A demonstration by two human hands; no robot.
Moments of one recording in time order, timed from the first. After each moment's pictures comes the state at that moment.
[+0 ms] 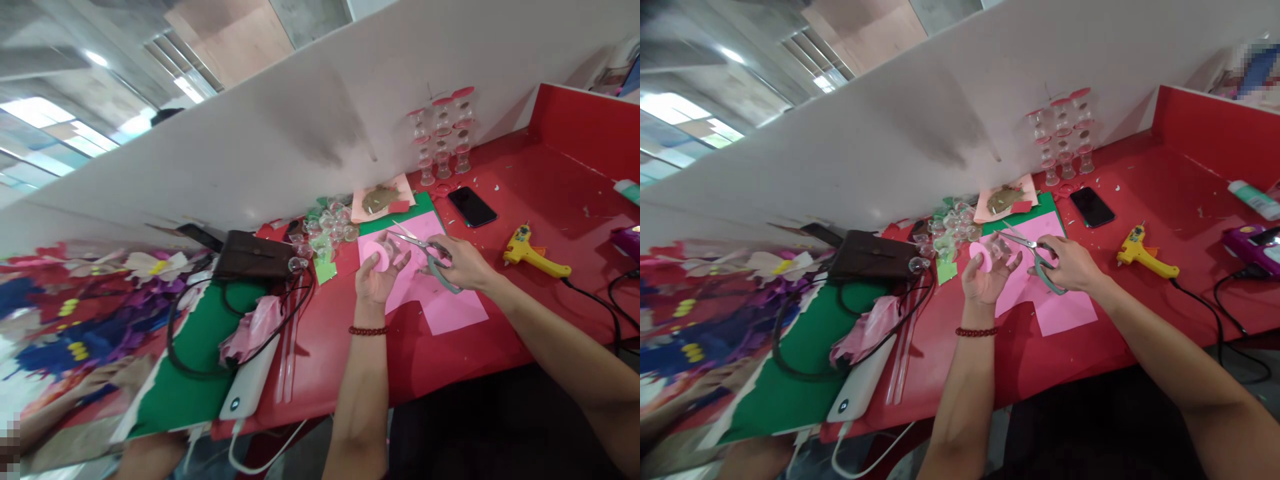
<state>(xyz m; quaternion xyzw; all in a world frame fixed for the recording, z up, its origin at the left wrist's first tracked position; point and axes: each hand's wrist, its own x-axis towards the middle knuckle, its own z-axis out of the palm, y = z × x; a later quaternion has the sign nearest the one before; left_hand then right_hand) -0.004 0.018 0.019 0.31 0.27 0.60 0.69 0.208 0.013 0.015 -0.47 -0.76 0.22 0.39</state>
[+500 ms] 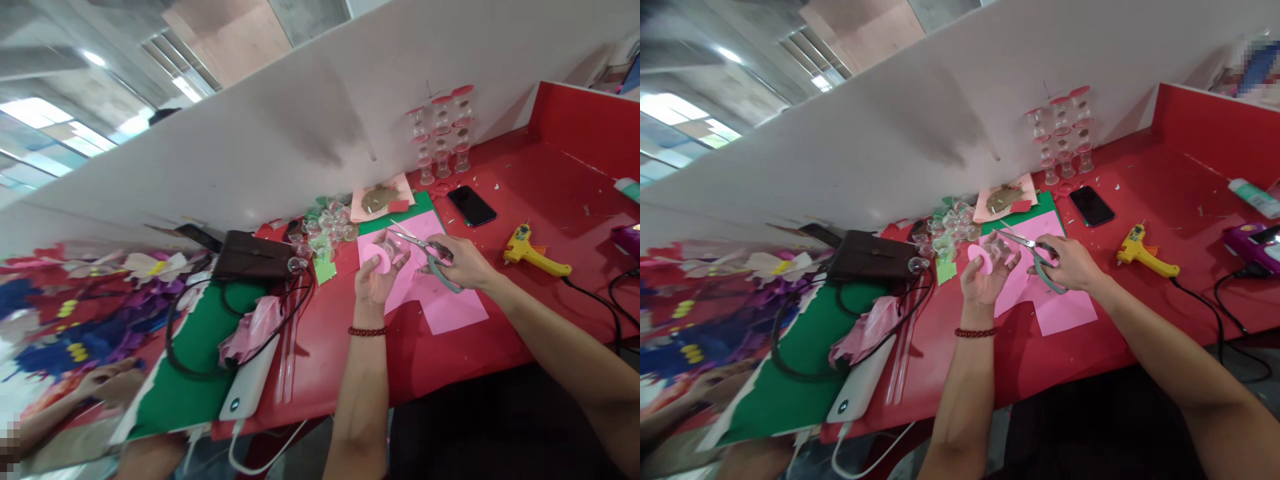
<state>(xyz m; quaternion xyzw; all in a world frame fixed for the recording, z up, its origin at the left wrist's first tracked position) -0.003 0.017 0.021 0.33 0.25 0.60 0.68 0.208 0.013 0.019 -0.45 -0.75 0.25 0.41</state>
